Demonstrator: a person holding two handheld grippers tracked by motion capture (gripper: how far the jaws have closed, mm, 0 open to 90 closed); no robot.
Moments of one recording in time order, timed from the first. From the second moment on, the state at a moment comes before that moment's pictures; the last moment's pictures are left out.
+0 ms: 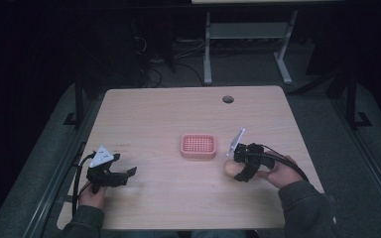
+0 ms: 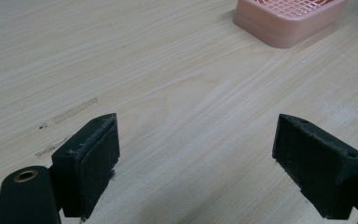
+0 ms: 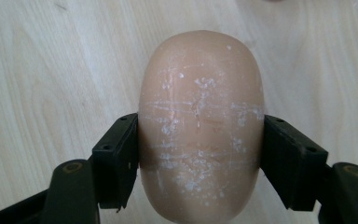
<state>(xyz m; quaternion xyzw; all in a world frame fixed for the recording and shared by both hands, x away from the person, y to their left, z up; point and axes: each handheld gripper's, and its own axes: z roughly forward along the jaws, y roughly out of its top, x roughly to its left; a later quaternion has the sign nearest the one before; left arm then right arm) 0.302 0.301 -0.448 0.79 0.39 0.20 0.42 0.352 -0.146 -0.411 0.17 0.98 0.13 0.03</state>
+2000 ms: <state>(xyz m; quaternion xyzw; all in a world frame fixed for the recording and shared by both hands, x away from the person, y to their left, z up) 0.302 0.302 -0.447 0.79 0.39 0.20 0.42 0.448 -0.062 -0.390 0.12 0.98 0.13 0.01</state>
